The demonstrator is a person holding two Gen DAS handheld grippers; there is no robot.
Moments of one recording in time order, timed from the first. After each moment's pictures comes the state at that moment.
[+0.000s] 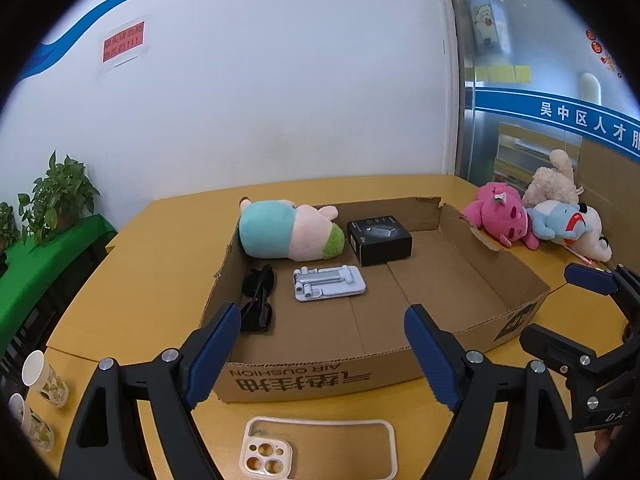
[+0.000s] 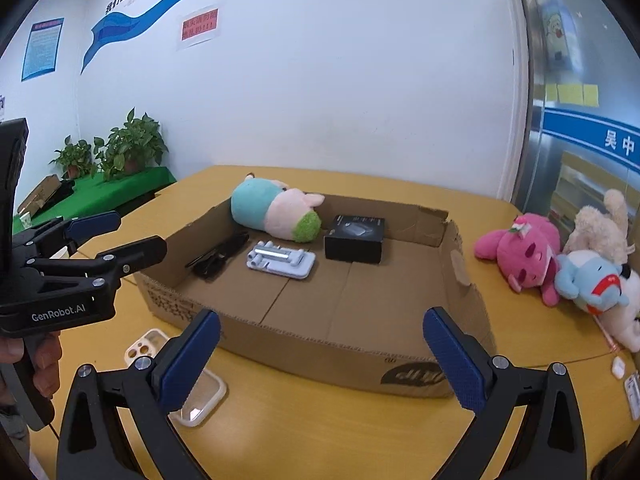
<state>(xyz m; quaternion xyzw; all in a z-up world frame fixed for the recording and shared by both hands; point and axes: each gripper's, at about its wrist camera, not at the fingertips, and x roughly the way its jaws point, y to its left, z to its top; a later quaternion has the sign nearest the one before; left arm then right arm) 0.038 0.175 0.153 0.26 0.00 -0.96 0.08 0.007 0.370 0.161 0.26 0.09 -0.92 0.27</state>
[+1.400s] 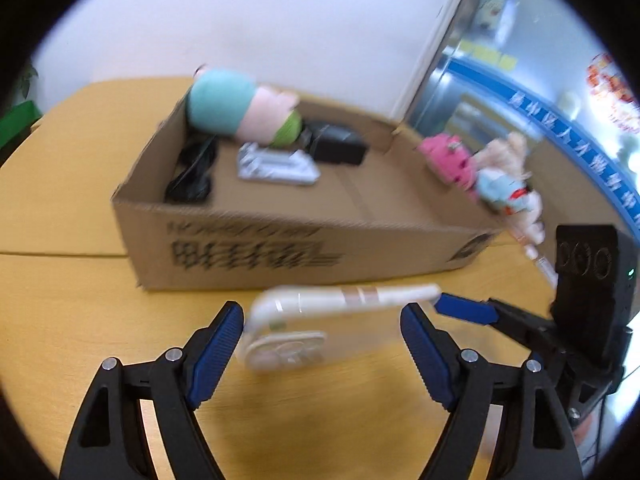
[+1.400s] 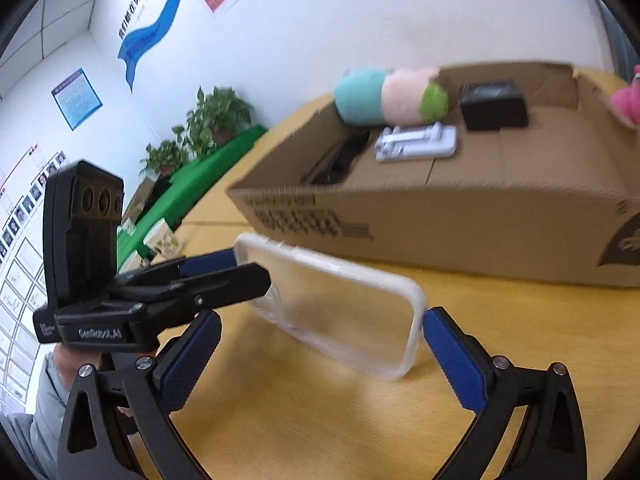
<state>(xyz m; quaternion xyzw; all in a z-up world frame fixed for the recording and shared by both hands) 0.048 0.132 0.078 0.36 0.16 -0.92 -0.10 0.016 0.327 0.071 0.40 -0.05 -0.80 0.44</state>
